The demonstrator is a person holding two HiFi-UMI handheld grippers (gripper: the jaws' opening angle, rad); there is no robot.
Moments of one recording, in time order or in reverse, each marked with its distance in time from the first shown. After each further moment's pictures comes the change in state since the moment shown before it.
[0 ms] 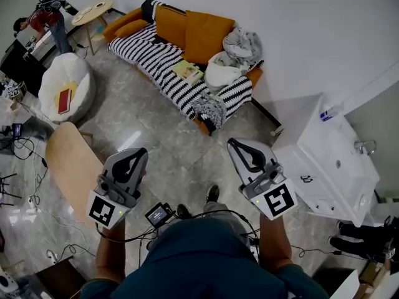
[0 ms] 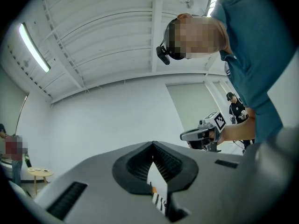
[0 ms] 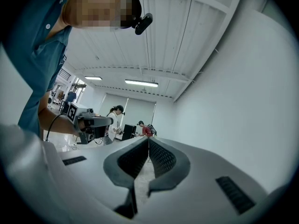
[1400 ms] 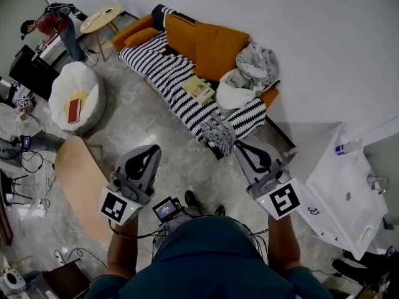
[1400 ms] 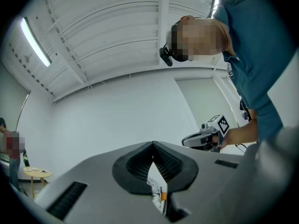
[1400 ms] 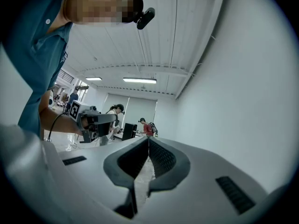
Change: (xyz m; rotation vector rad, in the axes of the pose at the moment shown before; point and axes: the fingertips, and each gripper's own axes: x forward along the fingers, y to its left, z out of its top) left arm 0.164 0.093 -0.043 0.002 -0.012 0.048; right arm 0.096 -0.157 -0.057 0.036 0.017 0.065
